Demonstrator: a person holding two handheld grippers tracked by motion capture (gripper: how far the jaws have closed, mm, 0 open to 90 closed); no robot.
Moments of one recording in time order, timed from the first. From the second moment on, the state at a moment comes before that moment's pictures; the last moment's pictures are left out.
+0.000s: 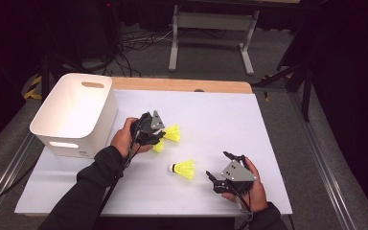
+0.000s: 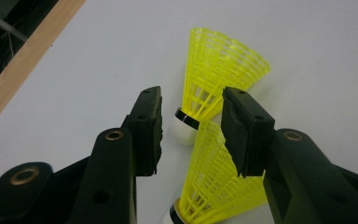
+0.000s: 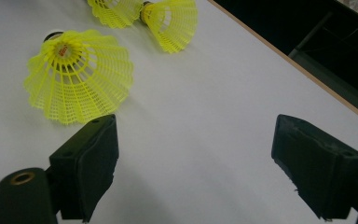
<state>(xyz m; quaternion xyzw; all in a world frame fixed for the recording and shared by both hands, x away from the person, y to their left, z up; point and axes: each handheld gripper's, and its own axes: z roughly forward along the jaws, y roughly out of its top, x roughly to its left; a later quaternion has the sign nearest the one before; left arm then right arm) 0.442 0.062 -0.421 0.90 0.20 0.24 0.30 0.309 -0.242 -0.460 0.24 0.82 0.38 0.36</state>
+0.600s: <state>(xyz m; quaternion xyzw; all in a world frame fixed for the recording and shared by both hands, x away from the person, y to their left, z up) 0.417 0.079 -0.400 0.88 0.17 0.27 0.35 0.308 -0.244 -0.456 0.24 0.81 0.39 0.37</state>
